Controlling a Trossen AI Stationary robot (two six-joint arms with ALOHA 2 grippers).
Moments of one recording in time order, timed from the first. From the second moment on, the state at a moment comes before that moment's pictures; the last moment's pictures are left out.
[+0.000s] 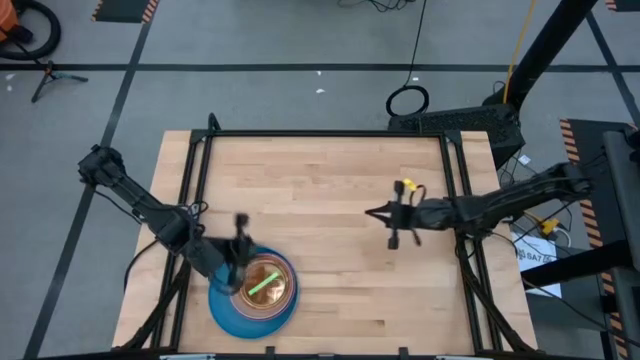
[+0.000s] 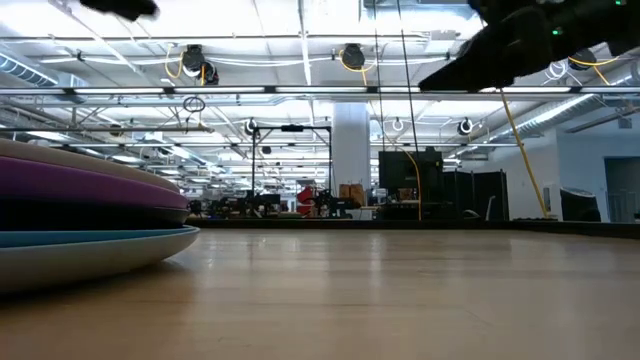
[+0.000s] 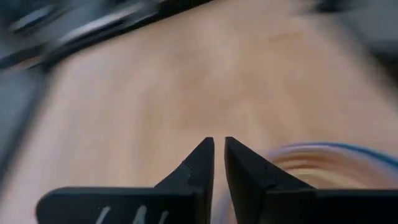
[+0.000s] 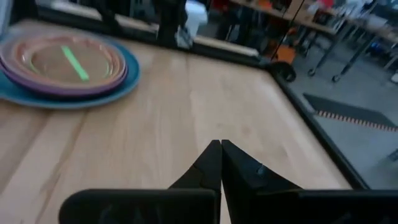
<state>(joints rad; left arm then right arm) -0.65 1.09 0.79 -0.37 -0.58 -0.10 0.20 1.00 0.42 0.25 0.39 -0.15</state>
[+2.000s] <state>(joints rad) -0.12 0.00 0.05 -0.09 -0.04 0.07 0.20 0.01 0.02 0.06 0.41 -0.04</state>
